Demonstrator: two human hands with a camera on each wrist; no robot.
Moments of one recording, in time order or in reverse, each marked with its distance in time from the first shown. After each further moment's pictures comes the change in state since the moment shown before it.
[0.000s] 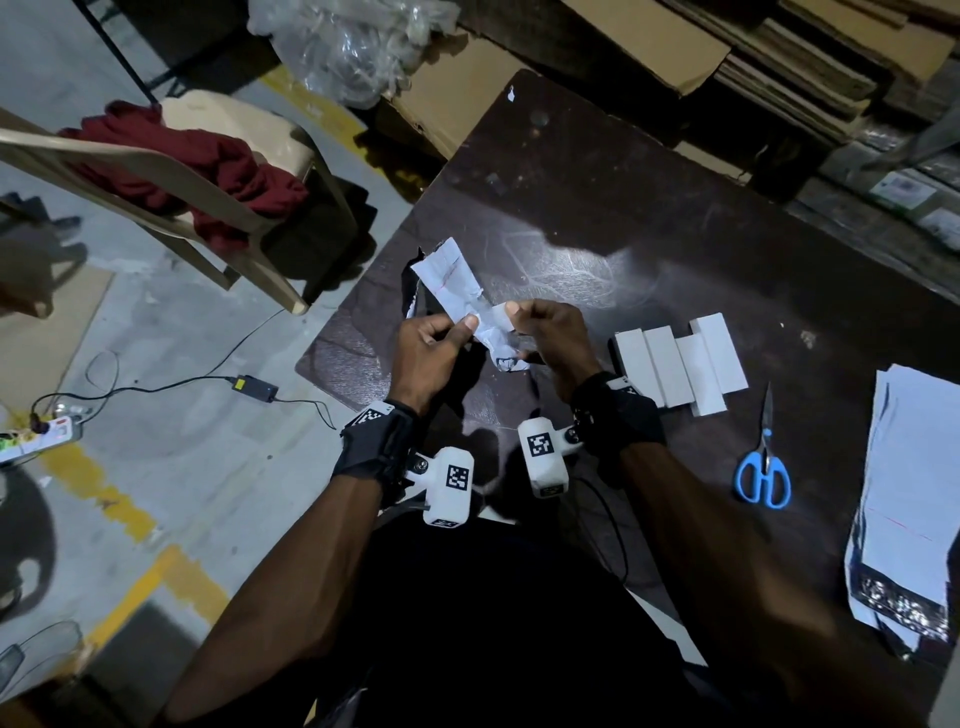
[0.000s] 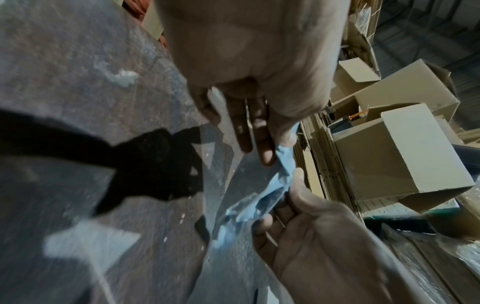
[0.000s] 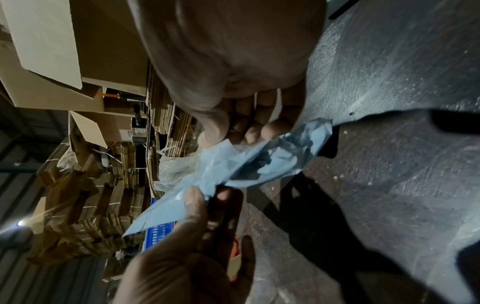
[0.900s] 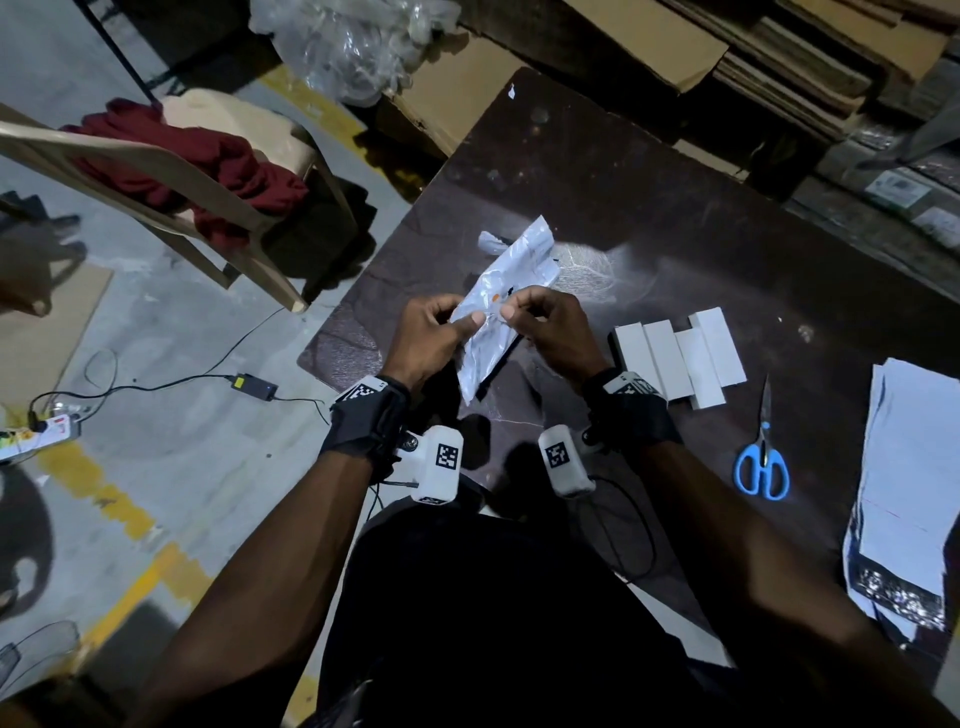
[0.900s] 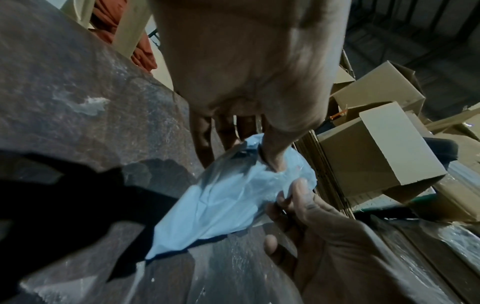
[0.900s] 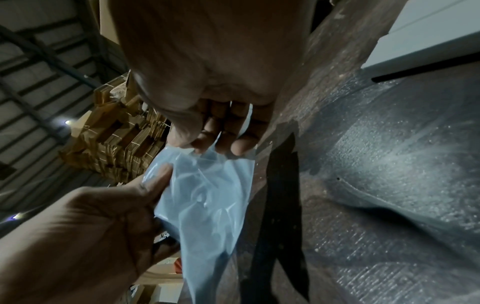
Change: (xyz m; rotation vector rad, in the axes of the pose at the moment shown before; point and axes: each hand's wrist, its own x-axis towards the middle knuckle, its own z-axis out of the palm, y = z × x) left_hand 0.007 0.010 -0.009 -0.030 -0.139 -0.030; right_hand 0.007 0.010 -0.011 -0.210 -0.147 -0.375
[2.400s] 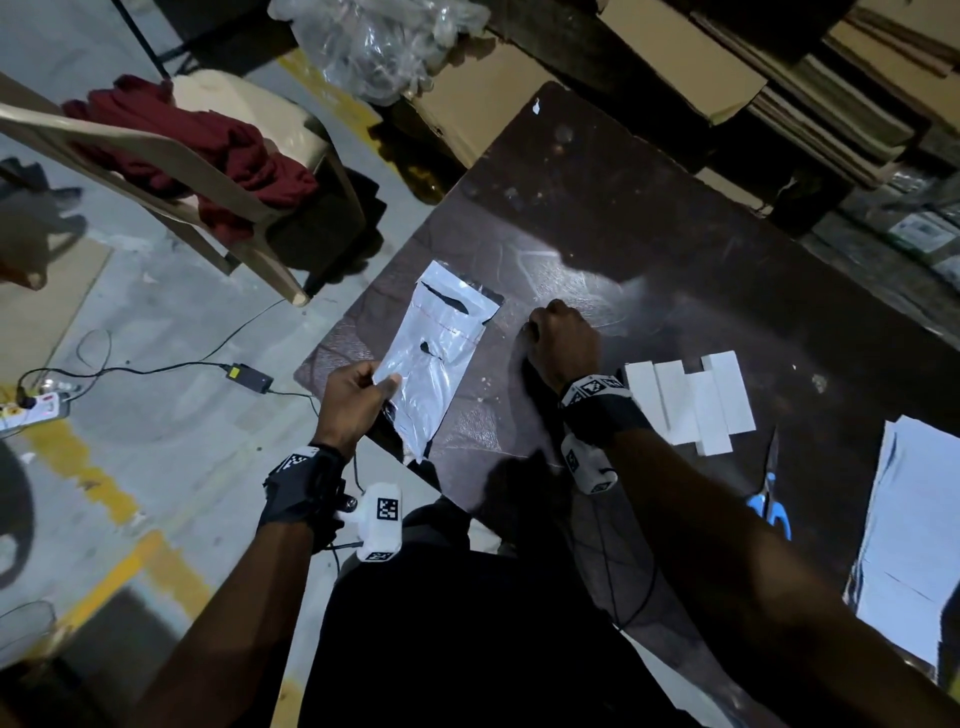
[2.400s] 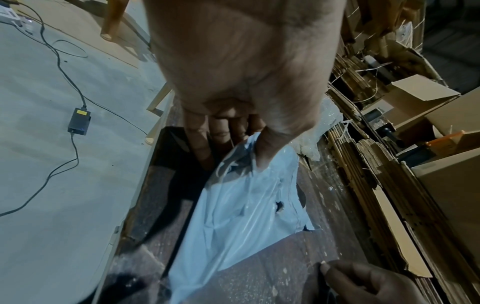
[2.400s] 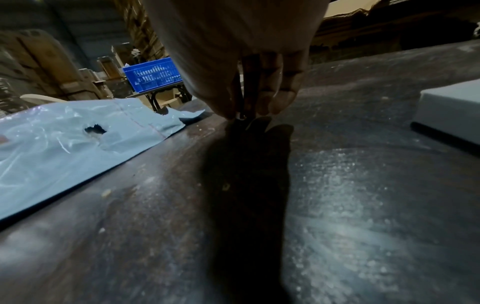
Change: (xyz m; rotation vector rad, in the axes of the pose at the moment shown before) left_hand -0.007 -0.068 -0.069 0.067 0.283 -0.231; right_hand 0.060 0.043 -0.003 -1.145 0.021 -0.027
